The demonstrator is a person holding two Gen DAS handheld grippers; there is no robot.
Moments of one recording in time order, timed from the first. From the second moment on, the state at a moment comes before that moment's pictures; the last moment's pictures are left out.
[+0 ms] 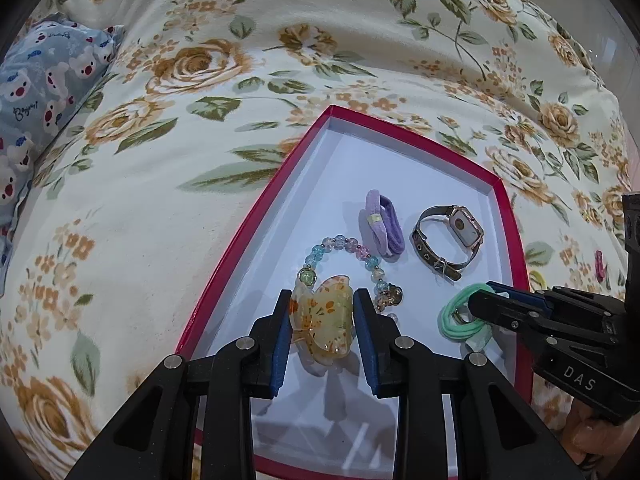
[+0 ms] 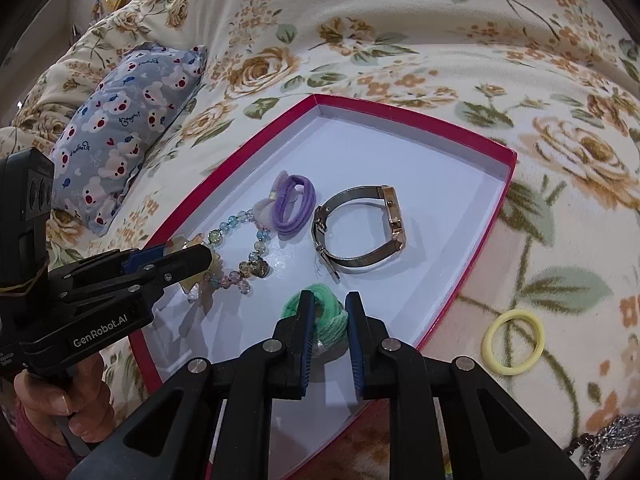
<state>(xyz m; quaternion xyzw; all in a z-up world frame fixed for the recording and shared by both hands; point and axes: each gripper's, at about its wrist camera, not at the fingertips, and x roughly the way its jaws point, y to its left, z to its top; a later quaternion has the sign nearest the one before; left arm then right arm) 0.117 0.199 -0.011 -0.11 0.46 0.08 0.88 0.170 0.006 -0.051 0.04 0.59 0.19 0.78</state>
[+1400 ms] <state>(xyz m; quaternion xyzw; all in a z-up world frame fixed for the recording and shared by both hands) 0.080 0.175 0.023 -0.12 0.44 0.07 0.89 0.127 -0.083 0.025 0.10 0.53 0.11 0.83</state>
